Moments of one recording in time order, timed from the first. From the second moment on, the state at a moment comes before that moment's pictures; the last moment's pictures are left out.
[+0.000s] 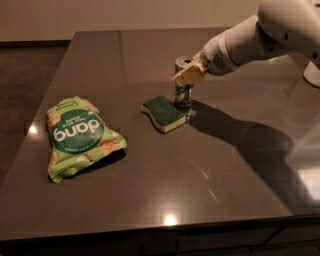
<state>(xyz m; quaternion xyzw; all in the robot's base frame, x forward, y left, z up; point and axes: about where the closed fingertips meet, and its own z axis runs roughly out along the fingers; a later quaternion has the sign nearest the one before) 0.640 -0.072 0.922 -0.47 0.77 0.18 0.38</state>
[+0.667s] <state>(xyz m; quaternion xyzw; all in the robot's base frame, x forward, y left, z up) 0.637 -0.068 0.914 -0.48 0.77 0.19 0.37</state>
